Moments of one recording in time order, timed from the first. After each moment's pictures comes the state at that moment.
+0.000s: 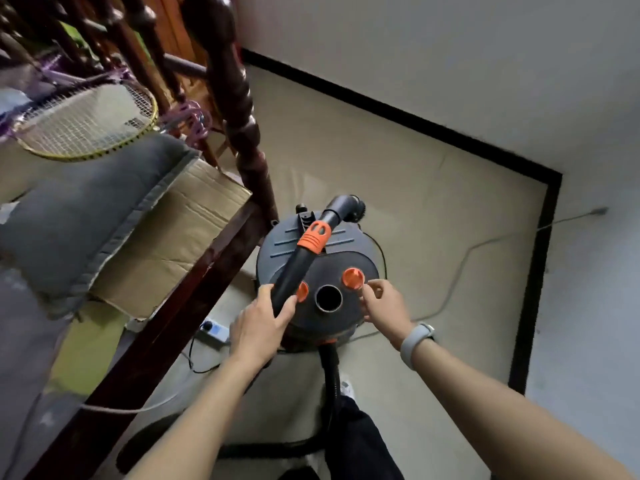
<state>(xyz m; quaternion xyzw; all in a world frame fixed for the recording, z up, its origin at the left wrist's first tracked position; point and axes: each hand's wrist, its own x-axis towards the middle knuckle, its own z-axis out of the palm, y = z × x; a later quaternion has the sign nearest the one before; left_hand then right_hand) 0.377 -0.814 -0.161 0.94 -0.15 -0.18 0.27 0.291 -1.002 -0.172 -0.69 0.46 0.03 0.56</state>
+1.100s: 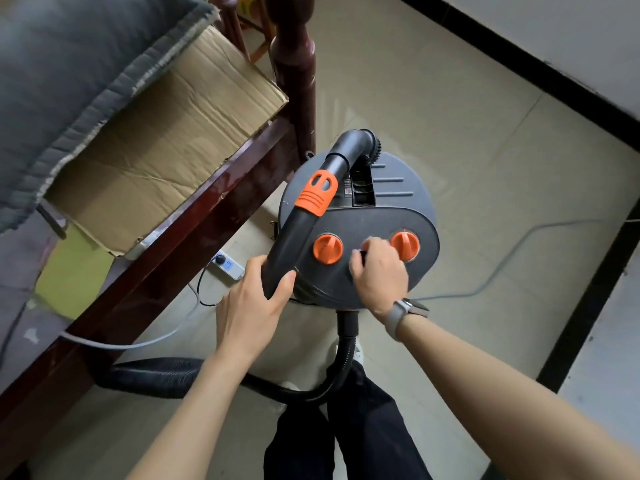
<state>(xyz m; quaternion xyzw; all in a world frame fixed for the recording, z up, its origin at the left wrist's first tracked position) 0.374 -0.783 -0.232 0.94 -0.04 -0.15 0.30 0.349 -0.971 -0.281 -0.93 0.29 0.09 0.21</state>
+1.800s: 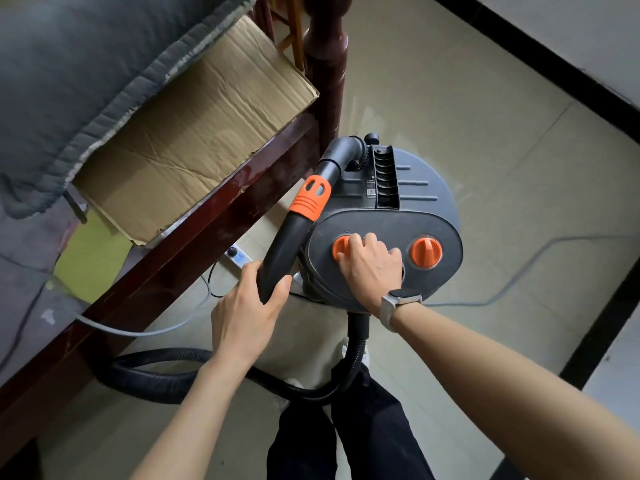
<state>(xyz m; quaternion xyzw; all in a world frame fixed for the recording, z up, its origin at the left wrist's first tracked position) 0.375 -0.761 -0.236 0.95 0.01 -0.14 0.29 0.376 -0.951 -0.291 -0.98 0.14 0.14 0.08</state>
